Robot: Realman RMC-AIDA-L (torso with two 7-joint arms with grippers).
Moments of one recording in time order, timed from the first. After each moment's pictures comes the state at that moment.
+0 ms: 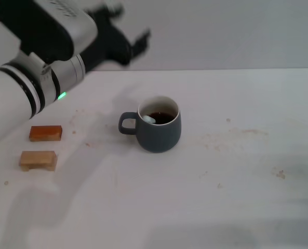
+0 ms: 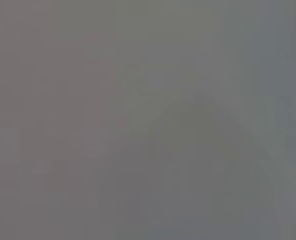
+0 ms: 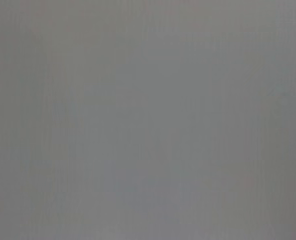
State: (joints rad) left arm -0.15 -2.06 -1.30 -1.63 2.37 -0.24 0.92; right arm 0.24 2.08 0.60 0.27 -1.90 -1.30 -0.08
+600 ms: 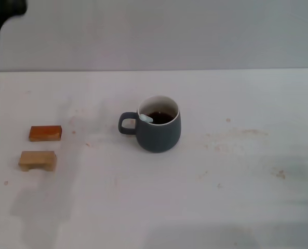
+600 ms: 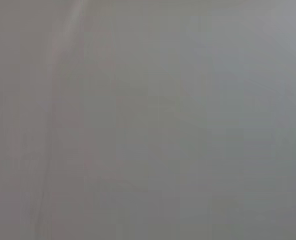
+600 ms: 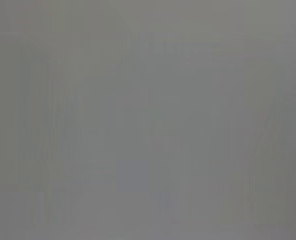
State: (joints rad) left arm 0.02 -2.05 -1.06 -1.18 2.68 1.19 0.33; right arm 0.23 2.08 0.59 0.26 -1.91 -1.35 -0.08
